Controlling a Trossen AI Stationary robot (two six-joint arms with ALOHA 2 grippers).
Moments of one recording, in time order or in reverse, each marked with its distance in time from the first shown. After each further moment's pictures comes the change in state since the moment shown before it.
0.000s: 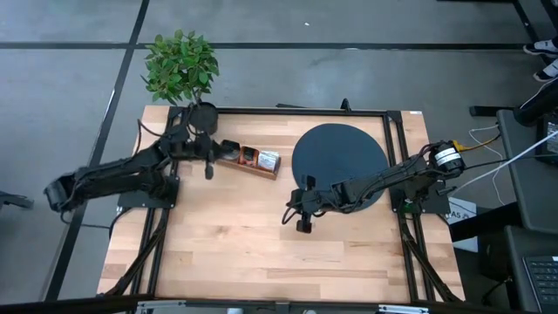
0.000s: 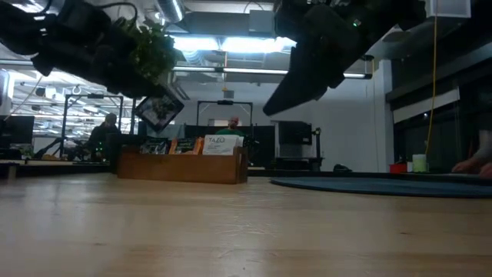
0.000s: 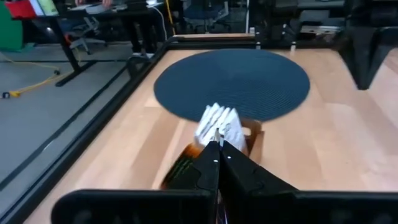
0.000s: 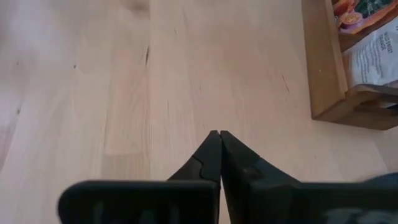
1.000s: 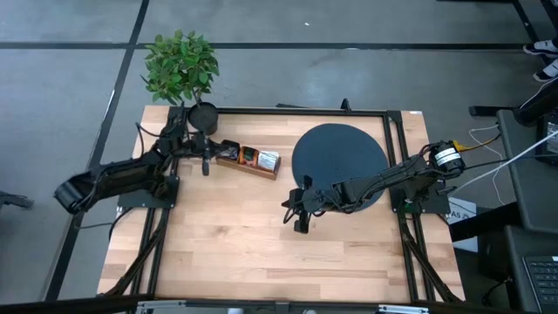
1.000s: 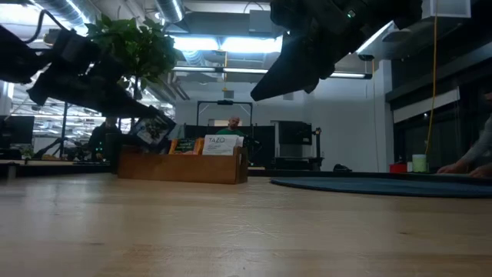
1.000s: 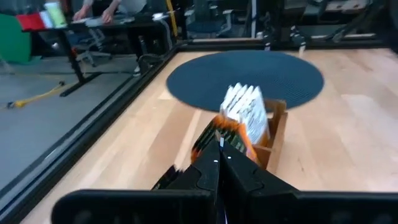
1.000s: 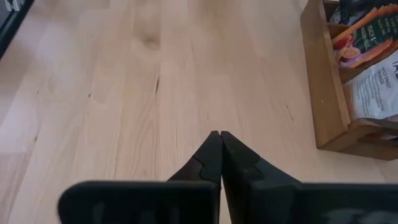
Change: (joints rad) left arm 0.306 0.167 -0.181 0.378 0.295 0.061; right arm 0.000 0.000 0.002 0.097 0.000 -0.026
